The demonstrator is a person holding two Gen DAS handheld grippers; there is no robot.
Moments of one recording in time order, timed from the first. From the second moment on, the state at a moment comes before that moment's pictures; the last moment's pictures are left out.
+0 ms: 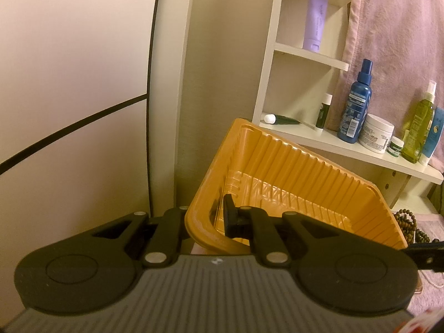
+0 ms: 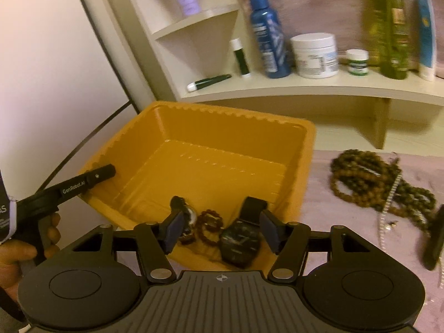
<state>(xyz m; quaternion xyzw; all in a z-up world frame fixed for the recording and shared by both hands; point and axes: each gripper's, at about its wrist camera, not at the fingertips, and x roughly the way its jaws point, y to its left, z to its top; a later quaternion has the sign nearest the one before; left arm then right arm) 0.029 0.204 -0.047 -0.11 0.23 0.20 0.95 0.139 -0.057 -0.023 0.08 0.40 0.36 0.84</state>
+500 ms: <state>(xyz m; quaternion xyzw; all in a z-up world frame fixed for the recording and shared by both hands) 0.028 0.205 -0.048 -0.11 0.23 0.20 0.95 0.142 -0.164 -0.038 0.07 0.42 0.22 0.88</state>
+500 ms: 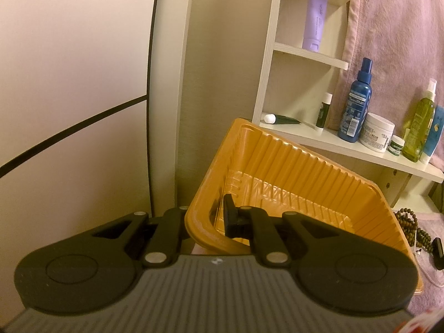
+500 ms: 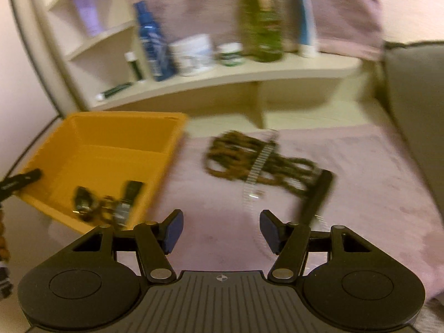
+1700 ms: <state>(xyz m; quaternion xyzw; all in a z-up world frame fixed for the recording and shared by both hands) 0.030 0.203 -0.046 -0.10 0.23 0.20 0.95 0.196 -0.209 -0.076 0.11 0.43 0.11 0.89</state>
